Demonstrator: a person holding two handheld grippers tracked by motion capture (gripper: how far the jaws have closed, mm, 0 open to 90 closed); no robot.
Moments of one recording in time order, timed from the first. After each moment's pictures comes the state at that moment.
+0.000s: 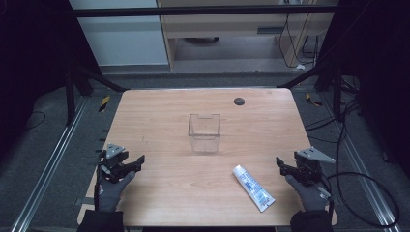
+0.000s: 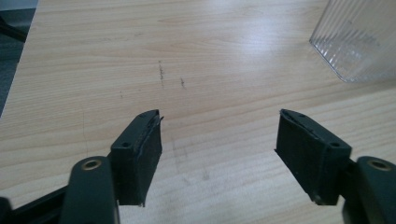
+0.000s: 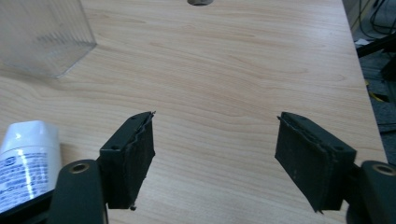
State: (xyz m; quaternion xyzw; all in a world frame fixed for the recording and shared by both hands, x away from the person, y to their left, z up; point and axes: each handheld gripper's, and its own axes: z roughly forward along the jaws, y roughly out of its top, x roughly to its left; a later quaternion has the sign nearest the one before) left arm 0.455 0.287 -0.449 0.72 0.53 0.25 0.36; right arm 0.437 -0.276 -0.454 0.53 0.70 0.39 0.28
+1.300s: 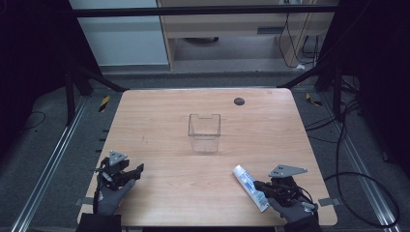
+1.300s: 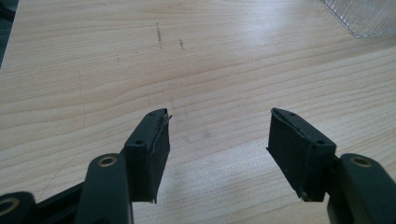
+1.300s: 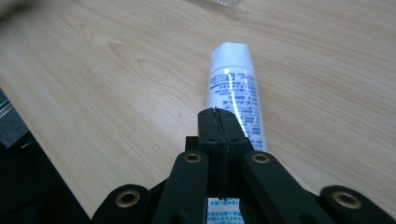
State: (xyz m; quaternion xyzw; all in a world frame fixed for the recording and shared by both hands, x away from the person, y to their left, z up) left arm 0.447 0.287 -0.465 0.74 0.53 0.24 0.33; right arm 0.393 -0.207 -0.452 0.41 0.81 0.39 0.11
